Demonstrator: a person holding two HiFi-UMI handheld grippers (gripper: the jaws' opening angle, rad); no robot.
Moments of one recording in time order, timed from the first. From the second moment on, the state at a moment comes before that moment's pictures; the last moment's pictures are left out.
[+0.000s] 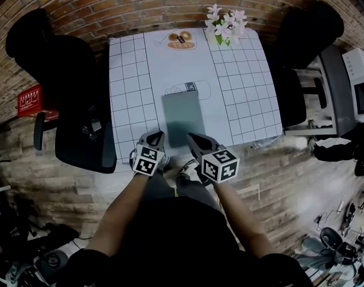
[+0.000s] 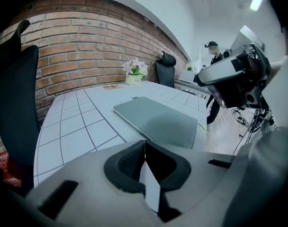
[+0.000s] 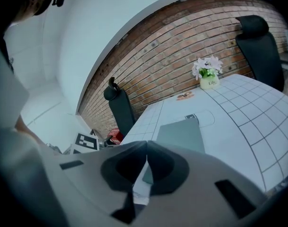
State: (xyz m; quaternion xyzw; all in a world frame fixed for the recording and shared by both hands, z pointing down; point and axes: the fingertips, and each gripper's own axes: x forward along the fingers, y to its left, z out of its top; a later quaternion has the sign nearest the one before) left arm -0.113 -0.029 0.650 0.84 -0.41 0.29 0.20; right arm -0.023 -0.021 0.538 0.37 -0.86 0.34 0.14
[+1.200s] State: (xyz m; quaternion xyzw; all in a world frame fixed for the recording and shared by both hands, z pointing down) left arm -0.064 -0.095 0.404 0.91 -0.40 0.11 0.08; right arm 0.188 -0.044 0.372 0.59 -0.79 0.17 0.02
